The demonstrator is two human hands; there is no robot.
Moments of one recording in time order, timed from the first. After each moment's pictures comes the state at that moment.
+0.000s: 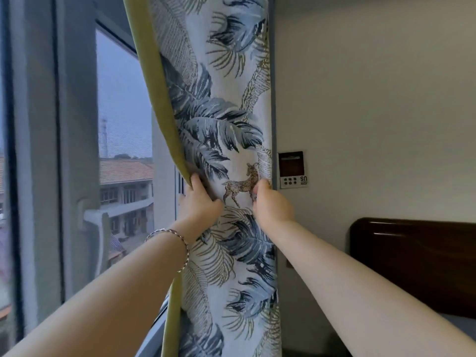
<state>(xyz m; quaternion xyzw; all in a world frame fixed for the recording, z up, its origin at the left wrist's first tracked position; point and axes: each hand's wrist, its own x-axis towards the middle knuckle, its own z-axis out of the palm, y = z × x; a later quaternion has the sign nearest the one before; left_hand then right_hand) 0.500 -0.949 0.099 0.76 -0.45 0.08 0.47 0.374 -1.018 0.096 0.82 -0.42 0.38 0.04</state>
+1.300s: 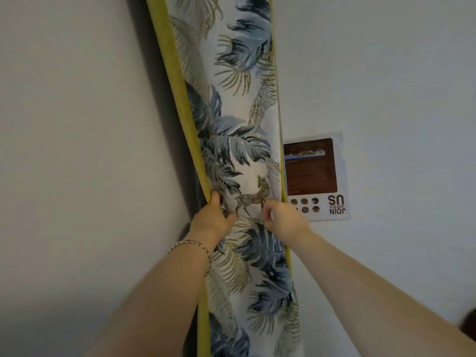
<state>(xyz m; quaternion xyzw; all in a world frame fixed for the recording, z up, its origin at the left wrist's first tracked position) 0.676 -1.769 0.094 0.78 -0.50 0.05 0.37 0.532 -1.834 0.094 0.87 -0.37 0.34 -0.04</state>
